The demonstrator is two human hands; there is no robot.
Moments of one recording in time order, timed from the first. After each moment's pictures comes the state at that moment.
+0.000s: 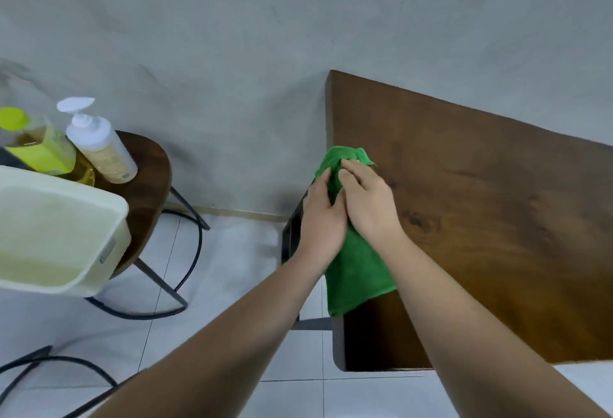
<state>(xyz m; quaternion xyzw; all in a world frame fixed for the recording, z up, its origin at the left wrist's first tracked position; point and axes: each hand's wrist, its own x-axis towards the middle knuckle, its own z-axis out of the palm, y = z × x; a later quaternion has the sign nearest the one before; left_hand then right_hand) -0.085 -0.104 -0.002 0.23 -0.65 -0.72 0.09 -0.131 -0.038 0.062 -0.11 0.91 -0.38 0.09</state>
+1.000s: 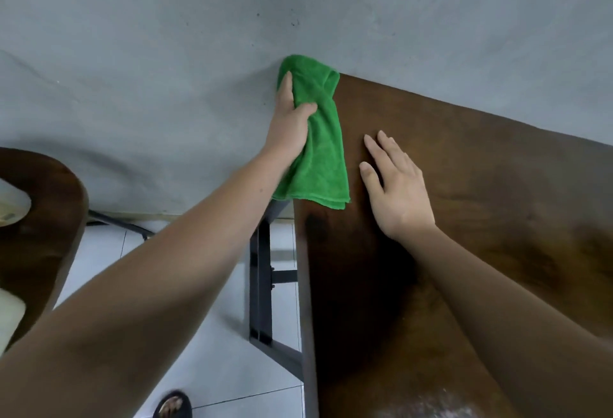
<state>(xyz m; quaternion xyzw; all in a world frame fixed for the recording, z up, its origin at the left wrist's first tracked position) -0.330 -0.202 -0.029 0.15 -0.61 -0.77 0.08 -0.293 0.022 0.027 -0.21 0.97 -0.10 -0.02</state>
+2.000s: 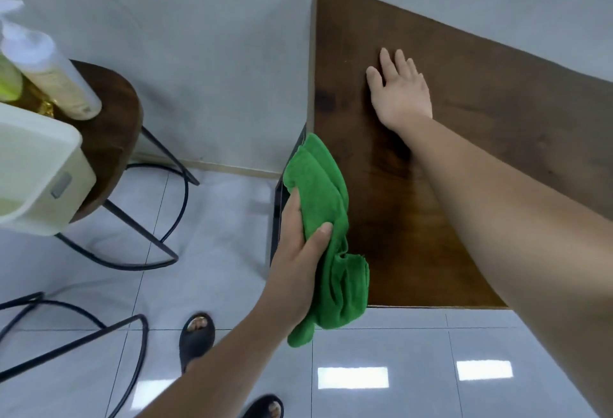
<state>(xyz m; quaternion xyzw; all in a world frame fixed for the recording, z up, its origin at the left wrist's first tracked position) 0.058 -0.025 -0.031 0.20 -0.56 -0.80 0.07 -0.257 0.022 0.036 -0.17 0.98 -0.05 0.03</state>
